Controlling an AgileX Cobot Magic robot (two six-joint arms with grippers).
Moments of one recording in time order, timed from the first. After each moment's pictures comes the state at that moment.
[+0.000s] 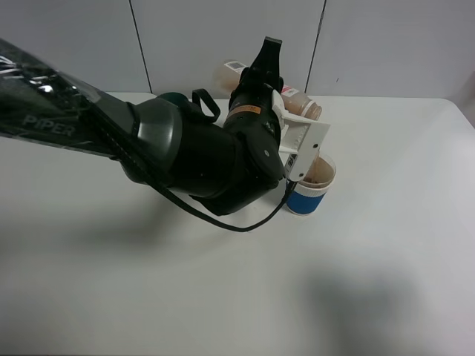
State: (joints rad) left arm -1.07 2.06 -1.20 -1.26 -1.07 2.55; right arm -0.12 0.00 -0.50 0.01 1.07 -0.14
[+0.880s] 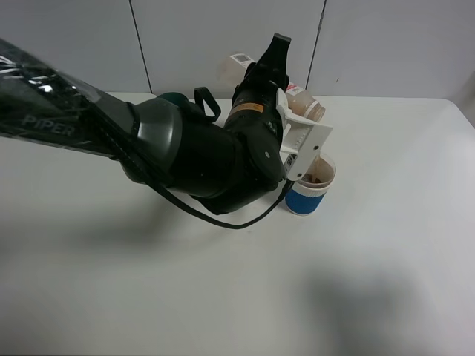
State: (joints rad) left arm -1.07 2.06 -1.20 -1.21 -1.08 2.60; right arm -0.12 0.00 -0.50 0.01 1.07 -0.14
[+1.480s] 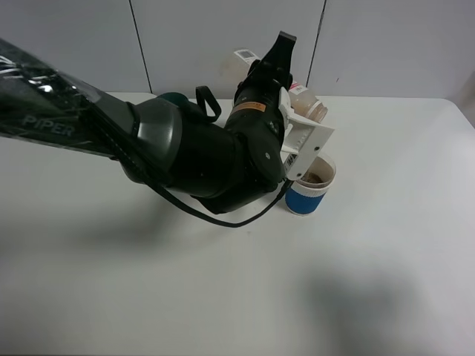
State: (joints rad) left arm -1.07 2.06 -1.20 -1.18 -1.08 2.61; right arm -0.12 0.00 -0.50 0.01 1.07 -0.14
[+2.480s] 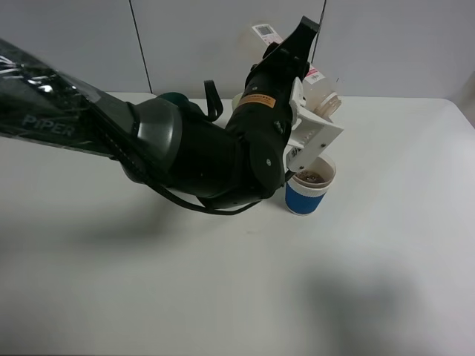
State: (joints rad) left arm -1.07 2.06 -1.20 -0.99 -1.12 2.62; right arm -0.12 0.00 -0.50 0.01 1.07 -0.14
